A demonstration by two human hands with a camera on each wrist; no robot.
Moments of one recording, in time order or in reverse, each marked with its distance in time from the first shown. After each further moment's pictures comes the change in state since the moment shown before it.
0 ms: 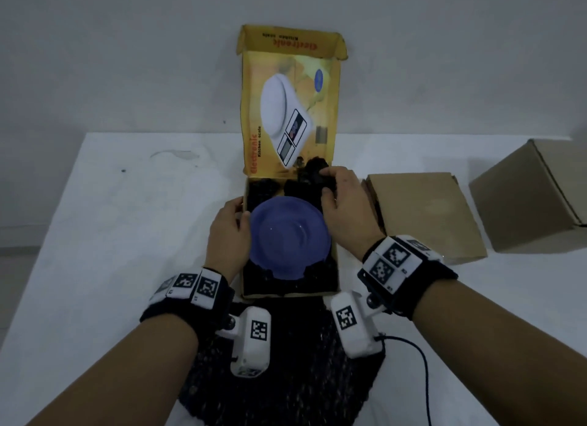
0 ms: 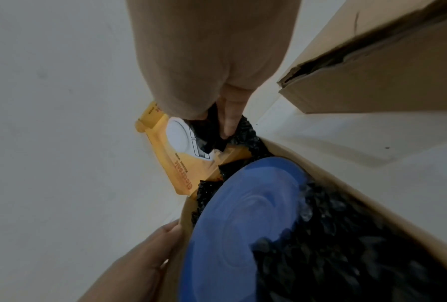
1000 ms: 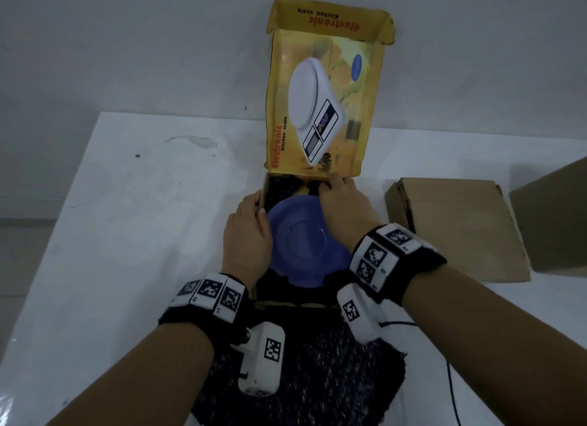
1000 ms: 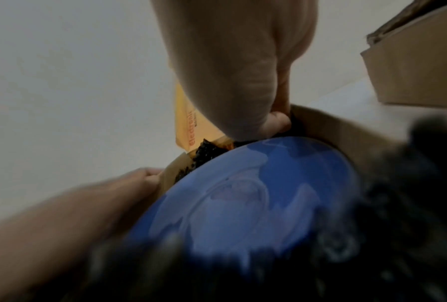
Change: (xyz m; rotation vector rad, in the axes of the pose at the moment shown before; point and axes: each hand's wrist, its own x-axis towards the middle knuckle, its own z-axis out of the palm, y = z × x) left_hand -0.006 -0.001 0.004 0.095 0.103 0.091; right_hand 0.033 -0.012 0.034 -0.878 -0.417 -0.123
